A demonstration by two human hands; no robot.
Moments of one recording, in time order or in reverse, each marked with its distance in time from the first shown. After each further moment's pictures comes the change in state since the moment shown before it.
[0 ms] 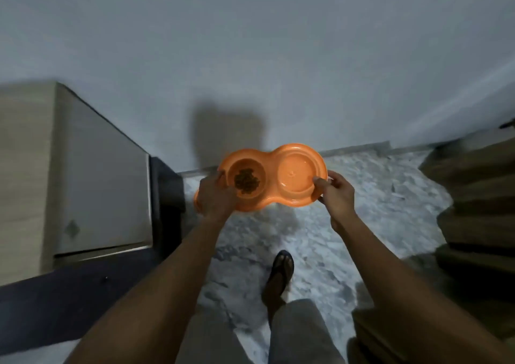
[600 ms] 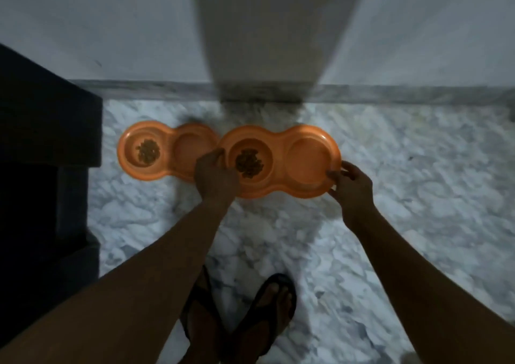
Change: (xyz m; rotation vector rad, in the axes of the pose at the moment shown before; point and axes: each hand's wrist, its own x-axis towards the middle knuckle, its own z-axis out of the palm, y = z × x) left_hand 0.261 -0.296 0.369 -0.074 0.106 -0.276; right_hand 0.419 0.365 0.067 -0.178 -0.047 0.176
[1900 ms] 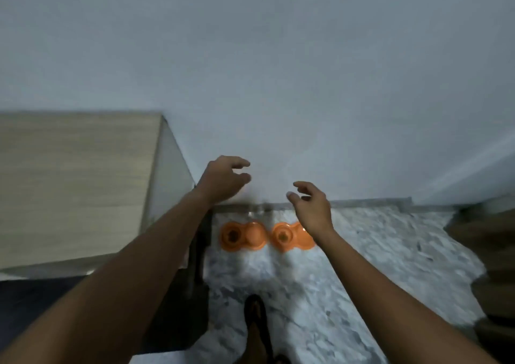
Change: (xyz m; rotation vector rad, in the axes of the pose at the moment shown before) left_hand -0.292 0.305 -0.526 0.351 -0.297 0.667; right_hand -0.576 -0.302 0.008 -0.187 -0.107 -0.546
